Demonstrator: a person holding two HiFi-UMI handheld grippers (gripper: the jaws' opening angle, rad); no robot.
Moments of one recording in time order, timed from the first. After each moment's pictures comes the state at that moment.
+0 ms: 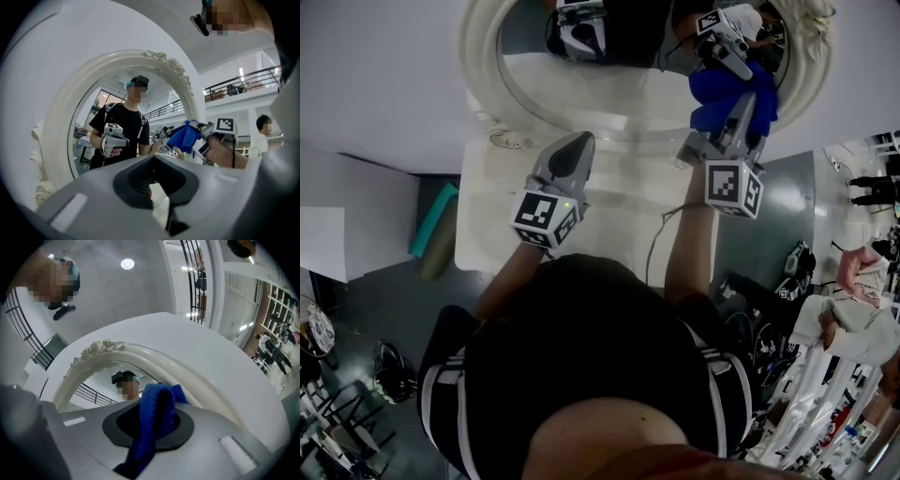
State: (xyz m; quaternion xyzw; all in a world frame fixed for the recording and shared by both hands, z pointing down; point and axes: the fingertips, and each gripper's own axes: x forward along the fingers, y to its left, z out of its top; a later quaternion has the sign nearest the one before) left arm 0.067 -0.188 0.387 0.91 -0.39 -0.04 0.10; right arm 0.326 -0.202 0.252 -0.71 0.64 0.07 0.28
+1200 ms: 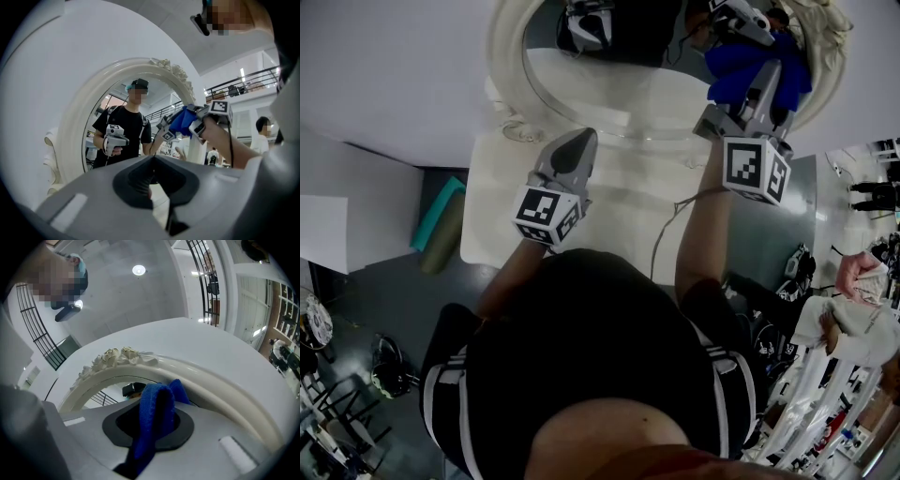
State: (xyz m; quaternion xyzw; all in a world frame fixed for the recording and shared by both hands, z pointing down) left arm 0.037 -0.183 0.383 0.91 -0.40 -0.05 0.10; right arm 0.274 -0.212 0.166 -0.68 0.67 0.14 0.27
